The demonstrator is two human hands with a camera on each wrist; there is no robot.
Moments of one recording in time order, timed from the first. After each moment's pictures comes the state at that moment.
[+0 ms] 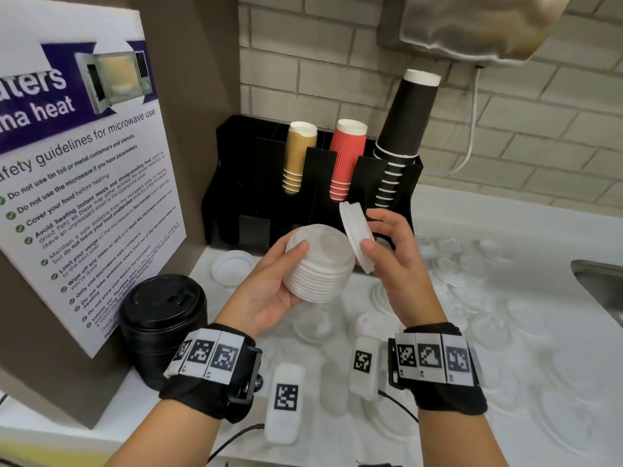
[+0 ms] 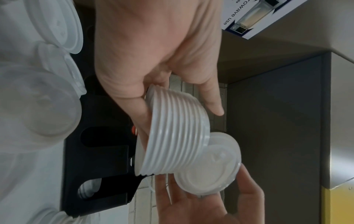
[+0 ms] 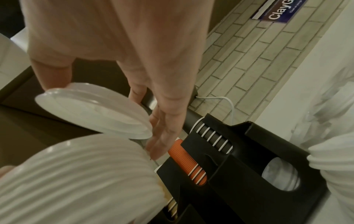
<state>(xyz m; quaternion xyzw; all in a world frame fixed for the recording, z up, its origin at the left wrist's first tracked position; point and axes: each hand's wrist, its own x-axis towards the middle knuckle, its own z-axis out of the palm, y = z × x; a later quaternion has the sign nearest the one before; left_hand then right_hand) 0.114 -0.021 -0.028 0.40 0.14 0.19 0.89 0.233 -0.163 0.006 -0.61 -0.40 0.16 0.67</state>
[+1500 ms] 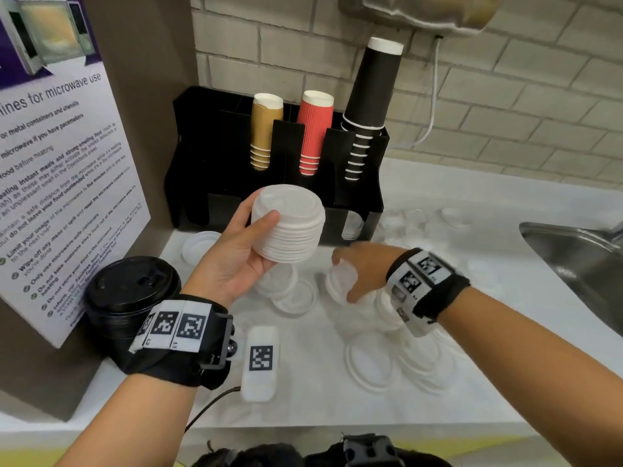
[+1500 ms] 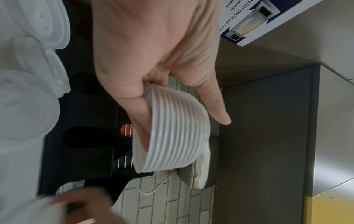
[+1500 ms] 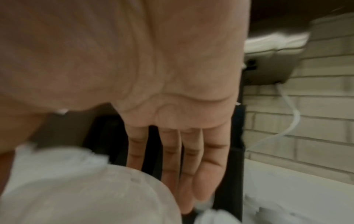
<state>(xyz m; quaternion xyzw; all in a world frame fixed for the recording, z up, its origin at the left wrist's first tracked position) 0.108 -0.011 -0.018 0.39 0.10 0.19 0.90 0.278 -0.162 -0.008 -0.84 -0.48 0.20 -0.14</state>
